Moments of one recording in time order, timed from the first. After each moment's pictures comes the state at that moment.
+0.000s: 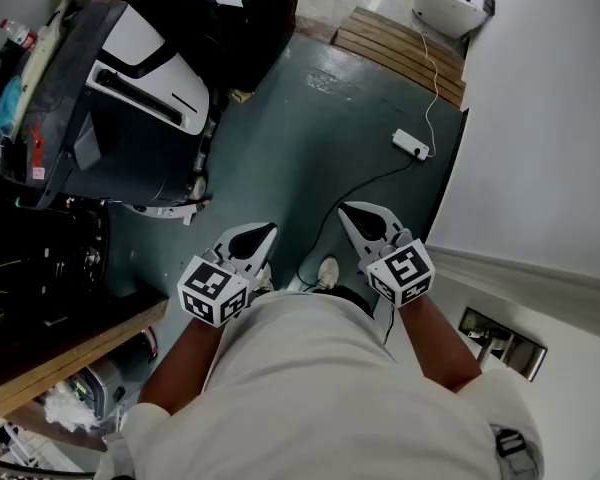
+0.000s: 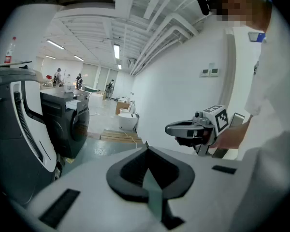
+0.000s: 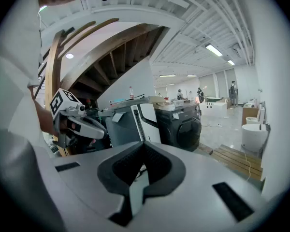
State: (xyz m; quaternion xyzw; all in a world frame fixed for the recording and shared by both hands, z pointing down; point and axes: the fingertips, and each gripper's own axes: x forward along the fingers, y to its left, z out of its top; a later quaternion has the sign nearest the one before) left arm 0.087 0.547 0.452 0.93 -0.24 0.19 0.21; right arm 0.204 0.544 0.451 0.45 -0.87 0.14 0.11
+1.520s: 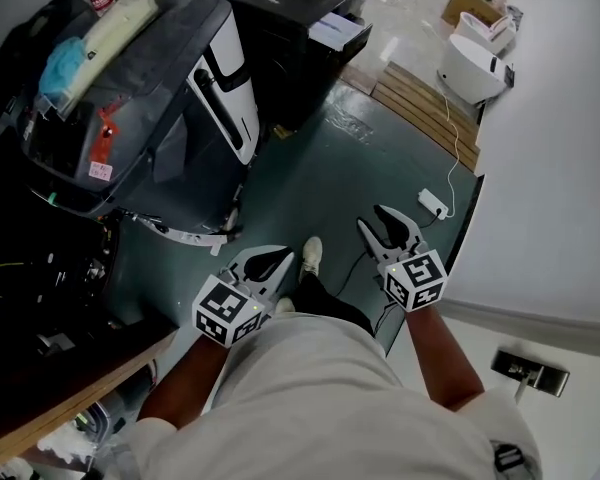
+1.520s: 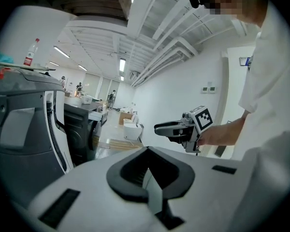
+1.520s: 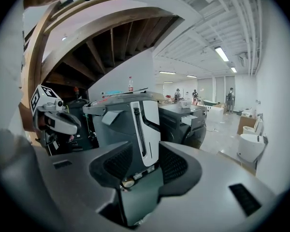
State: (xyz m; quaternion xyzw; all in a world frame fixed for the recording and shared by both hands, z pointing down) left arm -0.148 0.458 0.432 0.94 -0.25 0.14 0.20; right arm 0.001 0.408 0.446 0.49 -0.85 0.13 0.16
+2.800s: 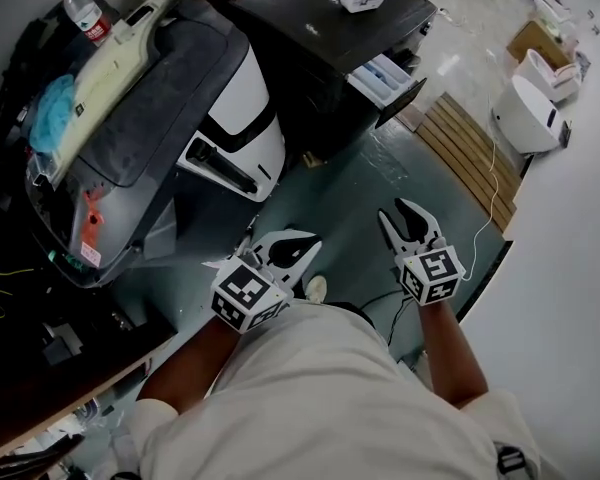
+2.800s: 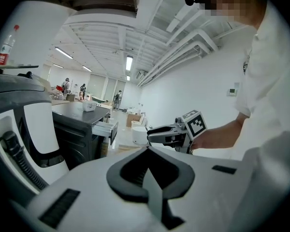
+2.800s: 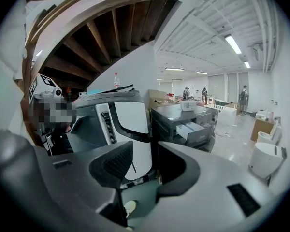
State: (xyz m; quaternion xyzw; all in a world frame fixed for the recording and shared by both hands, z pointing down) left arm -0.056 0.184 0.423 0.93 -0.29 0.15 0.20; right arm 0.071 0.111 0.469 0.42 -0.88 0.12 0.17
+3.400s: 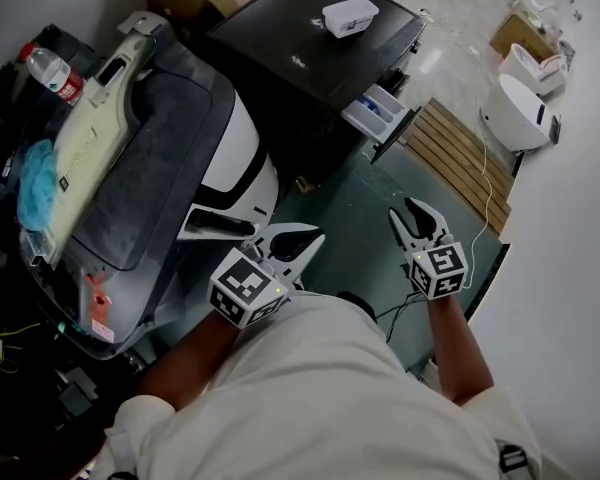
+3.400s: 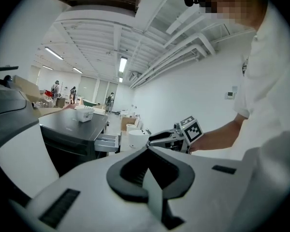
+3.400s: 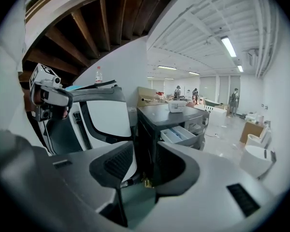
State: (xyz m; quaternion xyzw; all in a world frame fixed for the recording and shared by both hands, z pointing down) left arm -0.067 0.054 0.401 0.95 -0.24 0.14 0.17; right arm 0.091 -0.004 0.475 0.47 -0.85 0.12 0.20
